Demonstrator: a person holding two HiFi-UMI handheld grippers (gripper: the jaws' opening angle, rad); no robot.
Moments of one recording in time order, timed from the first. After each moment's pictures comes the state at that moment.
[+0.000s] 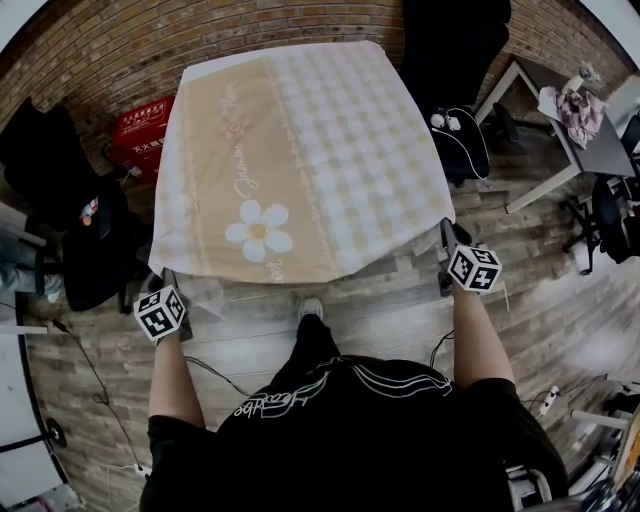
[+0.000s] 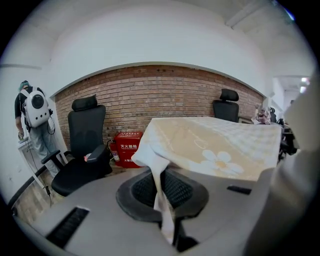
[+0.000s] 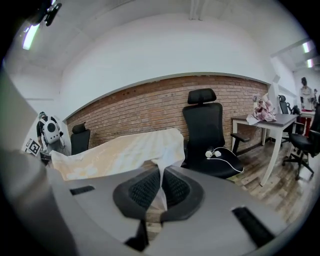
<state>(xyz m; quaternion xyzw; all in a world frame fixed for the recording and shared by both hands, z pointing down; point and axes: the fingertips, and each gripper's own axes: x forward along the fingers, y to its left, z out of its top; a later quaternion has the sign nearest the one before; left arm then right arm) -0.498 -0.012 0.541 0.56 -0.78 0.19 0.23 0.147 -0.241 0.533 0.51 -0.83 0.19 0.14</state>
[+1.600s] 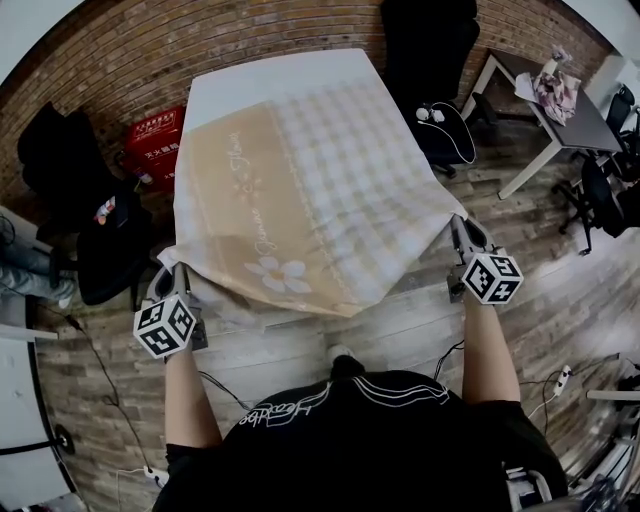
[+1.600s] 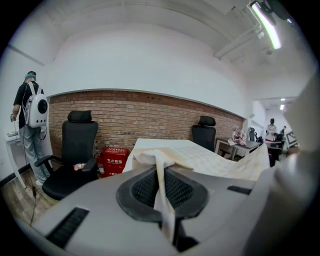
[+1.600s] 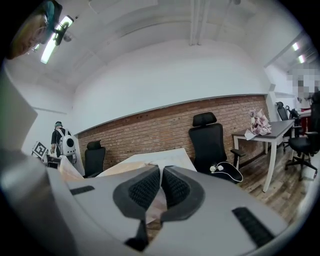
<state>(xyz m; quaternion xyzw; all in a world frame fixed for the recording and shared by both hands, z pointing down) -0.403 0.098 0.399 0.64 -0.74 0.10 0.18 0.159 -0.069 0.395 0.50 -0.85 0.14 0.04</state>
